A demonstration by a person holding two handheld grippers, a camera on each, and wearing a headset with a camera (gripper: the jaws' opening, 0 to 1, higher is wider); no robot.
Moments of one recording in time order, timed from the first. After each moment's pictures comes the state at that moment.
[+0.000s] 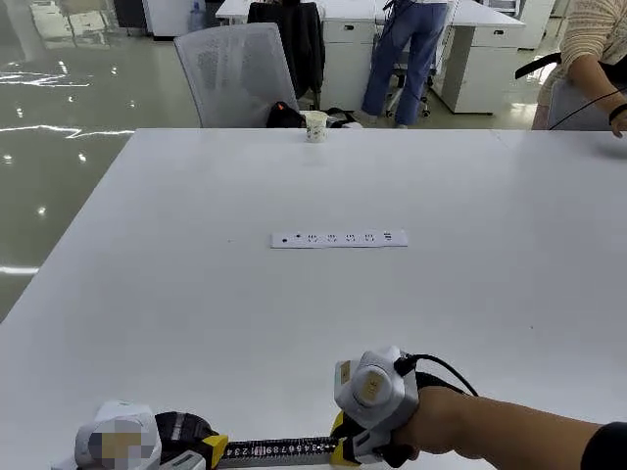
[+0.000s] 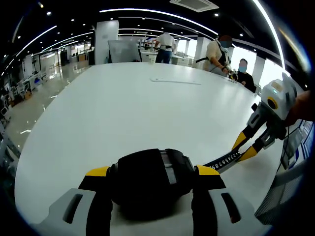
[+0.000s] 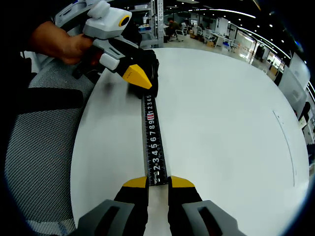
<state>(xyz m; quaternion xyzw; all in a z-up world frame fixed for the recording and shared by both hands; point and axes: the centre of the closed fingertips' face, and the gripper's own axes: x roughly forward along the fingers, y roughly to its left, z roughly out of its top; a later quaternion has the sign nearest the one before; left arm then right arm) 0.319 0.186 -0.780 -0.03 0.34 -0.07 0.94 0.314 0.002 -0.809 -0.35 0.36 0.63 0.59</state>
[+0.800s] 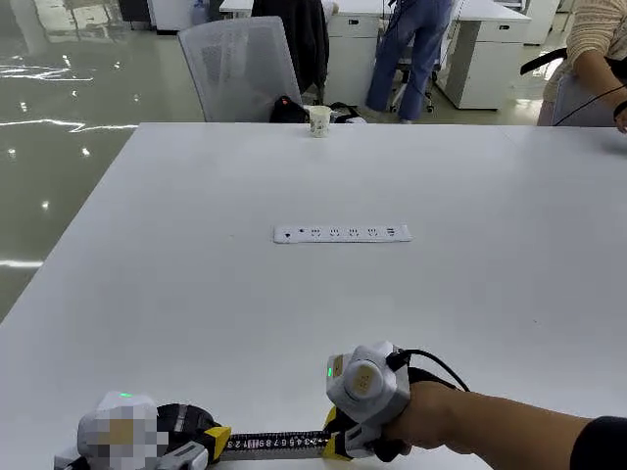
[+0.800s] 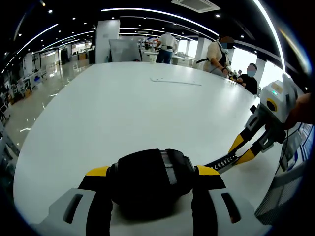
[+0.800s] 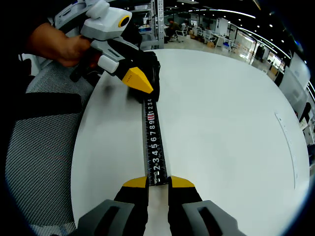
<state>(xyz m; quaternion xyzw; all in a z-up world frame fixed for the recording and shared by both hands) 0.318 0.186 -0.779 -0.04 0.34 -0.07 0.94 0.312 0.014 -0.810 -0.35 0.35 0.63 0.59</state>
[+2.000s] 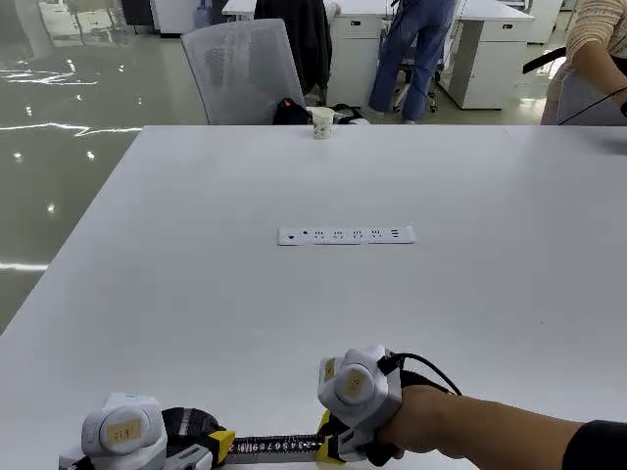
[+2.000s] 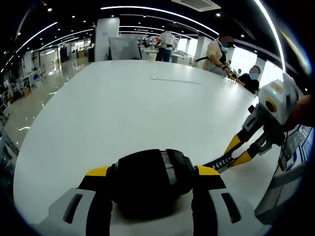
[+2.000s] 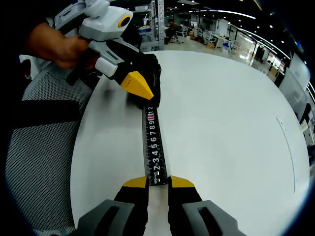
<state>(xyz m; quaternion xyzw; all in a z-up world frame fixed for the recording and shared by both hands) 0.317 0.184 -0.780 -0.04 0.35 -0.07 0.93 0.310 0.027 -0.810 -0.34 0.35 0.63 0.60</state>
